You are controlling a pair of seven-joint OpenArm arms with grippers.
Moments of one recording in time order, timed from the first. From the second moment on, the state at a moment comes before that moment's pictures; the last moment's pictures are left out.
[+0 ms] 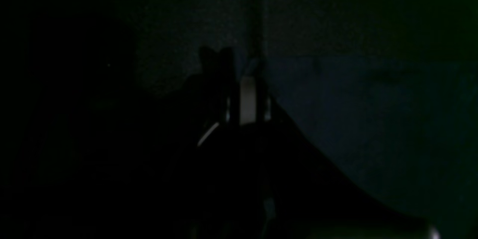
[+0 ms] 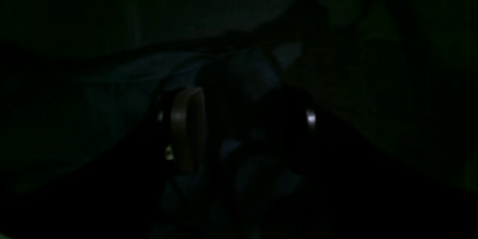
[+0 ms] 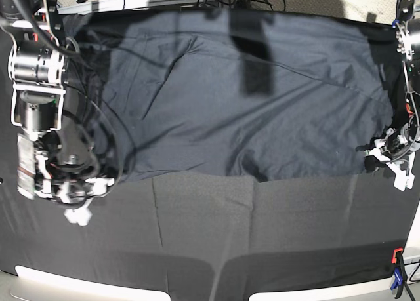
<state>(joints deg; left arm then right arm) -27.1 -27.6 -7.0 29.4 -22.9 -40.6 23.9 35.6 22.7 -1.3 43.8 28.7 25.6 -63.4</state>
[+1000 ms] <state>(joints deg) -27.0 -27.0 -7.0 29.4 -22.9 -40.5 23.1 36.6 22.3 -2.5 30.8 17.1 26.3 -35.6</state>
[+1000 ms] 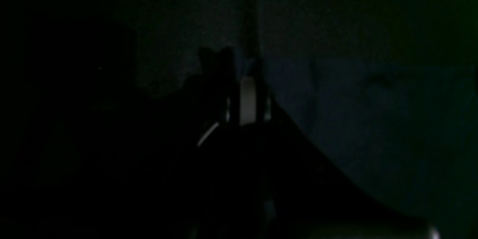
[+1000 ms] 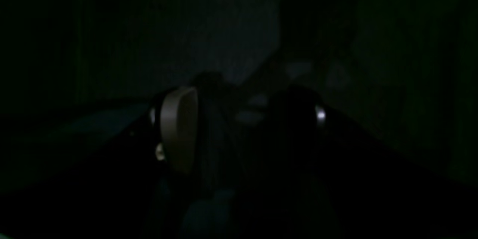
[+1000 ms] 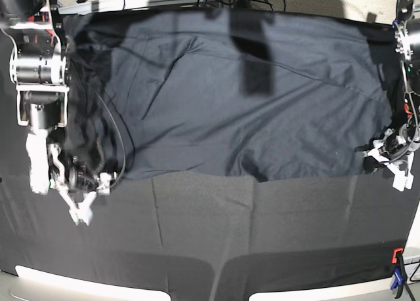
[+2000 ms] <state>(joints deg) -26.5 -26.9 -7.1 32.3 -21.6 -40.3 17.0 35.9 22.4 -2.5 50.0 27.7 37.2 -49.5</state>
